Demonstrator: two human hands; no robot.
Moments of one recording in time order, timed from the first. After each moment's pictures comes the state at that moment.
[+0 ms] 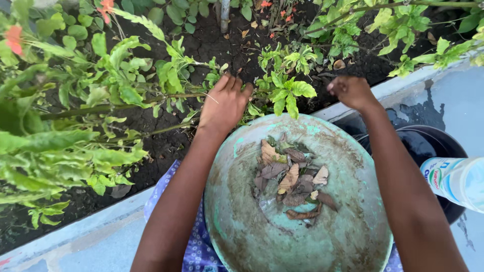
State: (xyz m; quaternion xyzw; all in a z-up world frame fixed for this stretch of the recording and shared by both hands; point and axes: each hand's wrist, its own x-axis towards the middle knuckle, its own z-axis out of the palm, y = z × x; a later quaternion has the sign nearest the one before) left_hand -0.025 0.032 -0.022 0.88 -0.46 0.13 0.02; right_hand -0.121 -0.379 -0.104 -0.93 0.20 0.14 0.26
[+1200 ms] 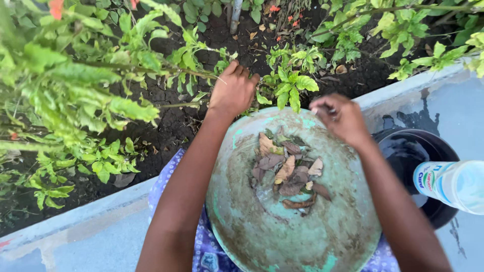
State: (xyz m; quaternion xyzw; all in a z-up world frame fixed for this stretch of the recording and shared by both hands) left_hand -0.007 0.025 -0.024 0.88 -0.46 0.12 0.03; right_hand -0.177 -0.250 -0.002 -0.94 0.03 -0.02 0.35
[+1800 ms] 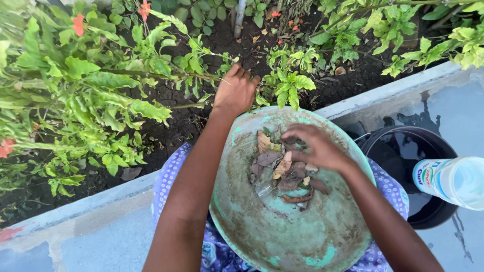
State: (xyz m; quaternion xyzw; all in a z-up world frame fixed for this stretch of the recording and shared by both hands) left_hand -0.019 0.028 -0.028 0.88 -0.45 0.13 0.01; right_hand -0.226 -0.185 0.010 -0.92 -0.10 0.13 0.34
